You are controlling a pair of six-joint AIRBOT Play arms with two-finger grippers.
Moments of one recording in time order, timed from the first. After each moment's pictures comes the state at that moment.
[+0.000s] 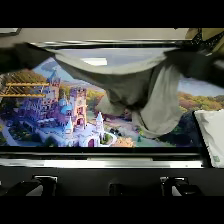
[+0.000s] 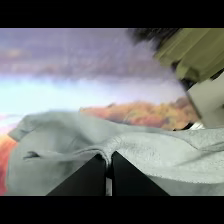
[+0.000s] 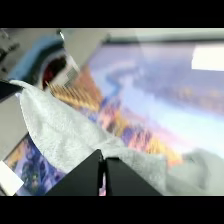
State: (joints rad) left arm -0.07 -1.09 1.65 0.77 -1.14 -1.46; right arm -0.01 -0.84 1.51 2.49 -1.11 -1.85
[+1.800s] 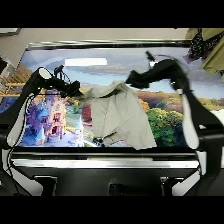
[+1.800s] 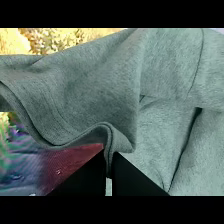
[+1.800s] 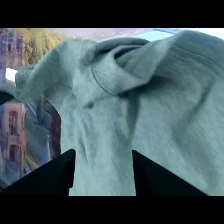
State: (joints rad) left arm -0.08 -1.89 1.74 1.03 -1.18 -1.69; right arm 0.07 -1.85 1.84 2.34 -1.23 -1.67
